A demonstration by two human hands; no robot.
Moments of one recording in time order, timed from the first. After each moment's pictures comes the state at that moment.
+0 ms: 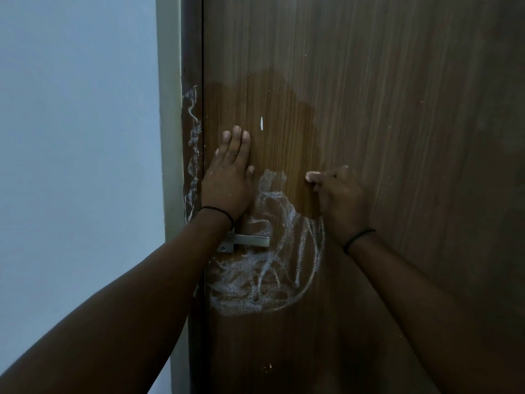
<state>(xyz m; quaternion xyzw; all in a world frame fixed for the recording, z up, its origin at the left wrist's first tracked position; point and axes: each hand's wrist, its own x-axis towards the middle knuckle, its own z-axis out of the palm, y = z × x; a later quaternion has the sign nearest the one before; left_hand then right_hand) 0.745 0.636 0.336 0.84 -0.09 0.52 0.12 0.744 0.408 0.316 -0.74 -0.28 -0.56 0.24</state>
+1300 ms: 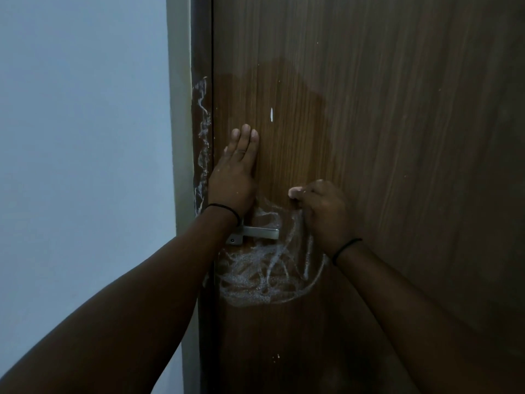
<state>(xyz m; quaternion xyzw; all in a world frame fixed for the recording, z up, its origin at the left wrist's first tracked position) 0.747 0.645 0.325 0.84 -0.12 0.51 0.12 0.750 0.436 0.282 -0.76 -0.36 -0.51 0.19</state>
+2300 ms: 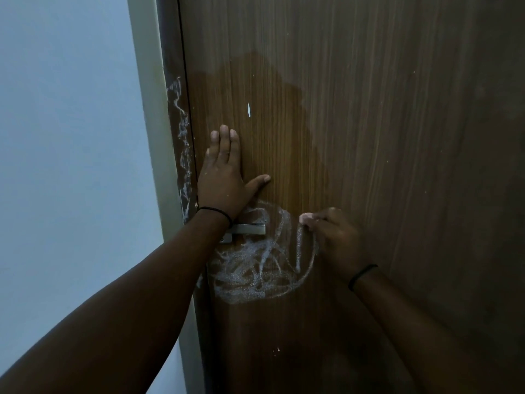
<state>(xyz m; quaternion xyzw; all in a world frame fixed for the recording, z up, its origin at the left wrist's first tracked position) 0.741 0.628 0.320 0.87 -0.04 0.49 0.07 0.745 0.387 0.216 -0.78 -0.33 -0.49 0.21</state>
